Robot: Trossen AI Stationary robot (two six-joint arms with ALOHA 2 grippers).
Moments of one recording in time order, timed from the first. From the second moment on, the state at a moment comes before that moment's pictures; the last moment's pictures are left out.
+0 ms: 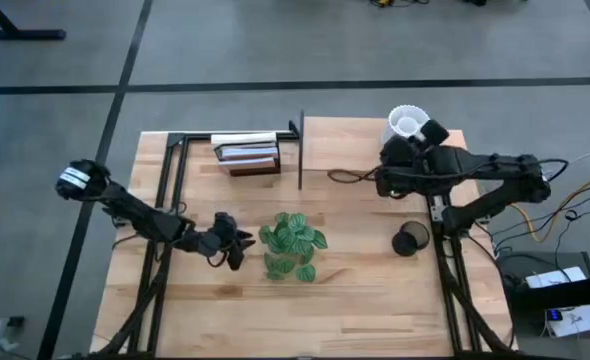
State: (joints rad) left arm -0.42 1.26 0.23 0.45 -0.53 -0.83; right arm -0.02 1.30 1.48 -1.57 1.09 0.55
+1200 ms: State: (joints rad) left arm -0.58 1.26 0.23 0.71 -0.55 -0.30; right arm -0.70 1.31 1.57 -1.30 0.38 0.47
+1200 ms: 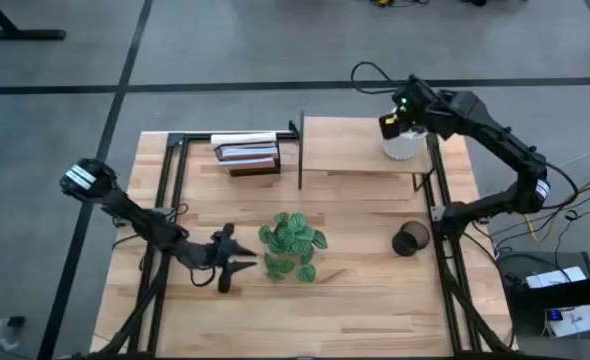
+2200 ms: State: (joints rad) left arm -0.58 1.16 0.23 0.55 -0.80 -0.27; right arm -0.74 1.40 1.57 -1.39 0.29 0.40
